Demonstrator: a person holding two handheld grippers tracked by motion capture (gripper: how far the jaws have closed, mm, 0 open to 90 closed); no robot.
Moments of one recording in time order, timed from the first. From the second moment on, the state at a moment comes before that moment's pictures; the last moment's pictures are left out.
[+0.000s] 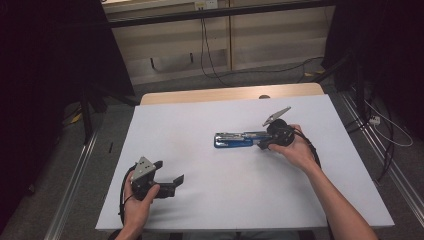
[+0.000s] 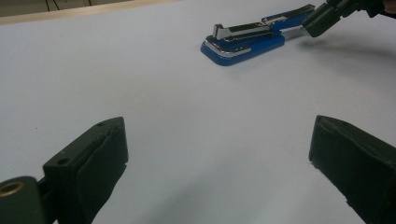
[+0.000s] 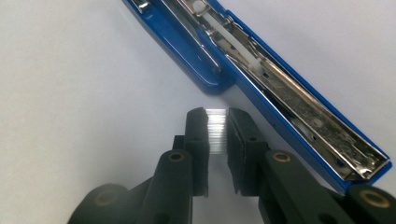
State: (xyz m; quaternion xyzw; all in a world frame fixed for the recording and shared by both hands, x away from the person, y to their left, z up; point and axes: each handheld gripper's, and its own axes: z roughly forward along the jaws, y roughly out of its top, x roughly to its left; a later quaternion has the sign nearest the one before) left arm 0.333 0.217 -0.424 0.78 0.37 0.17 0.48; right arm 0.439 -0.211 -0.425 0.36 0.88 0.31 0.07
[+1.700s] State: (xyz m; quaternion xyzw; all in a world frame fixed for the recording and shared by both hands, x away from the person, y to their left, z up) left arm 0.333 0.217 -0.423 0.78 0.37 0.17 0.48; right arm 0.446 -0.189 -0.392 0.33 0.85 0.39 0.09
